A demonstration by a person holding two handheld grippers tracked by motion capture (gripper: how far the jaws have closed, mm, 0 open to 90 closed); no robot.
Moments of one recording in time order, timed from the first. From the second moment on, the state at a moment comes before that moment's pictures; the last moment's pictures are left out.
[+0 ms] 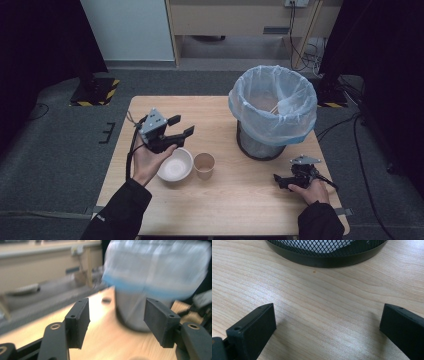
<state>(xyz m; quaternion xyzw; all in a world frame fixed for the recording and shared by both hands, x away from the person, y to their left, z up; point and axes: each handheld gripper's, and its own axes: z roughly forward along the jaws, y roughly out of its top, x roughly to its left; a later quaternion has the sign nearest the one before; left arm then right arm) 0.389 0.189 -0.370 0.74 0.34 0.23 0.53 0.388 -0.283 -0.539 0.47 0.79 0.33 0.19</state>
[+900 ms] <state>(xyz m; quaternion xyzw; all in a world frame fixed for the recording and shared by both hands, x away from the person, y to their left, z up) 0.397 0.258 -0.498 0.77 0.48 0.18 0.37 0.388 -0.283 -0.539 0.47 0.79 0.33 0.19</state>
